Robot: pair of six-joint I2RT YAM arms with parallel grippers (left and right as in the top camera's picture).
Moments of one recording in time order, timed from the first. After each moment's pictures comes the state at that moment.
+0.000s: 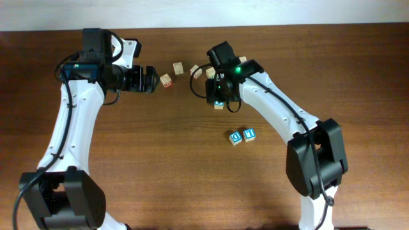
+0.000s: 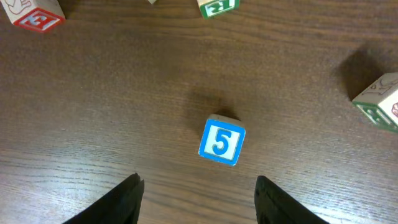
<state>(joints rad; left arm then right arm) 0.00 1.76 1.59 -0.88 0.33 0.09 0.48 2.08 1.74 -0.82 -0.02 0.41</state>
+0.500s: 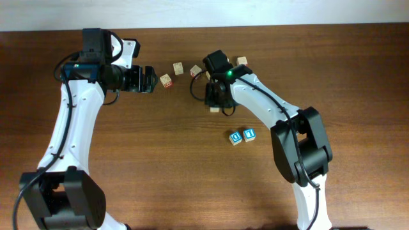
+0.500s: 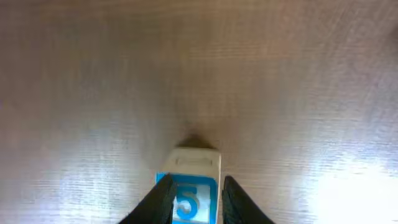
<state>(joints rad) 0.00 1.76 1.59 -0.88 0.30 0.09 0.48 2.22 1.75 -0.82 -0.04 0.53</state>
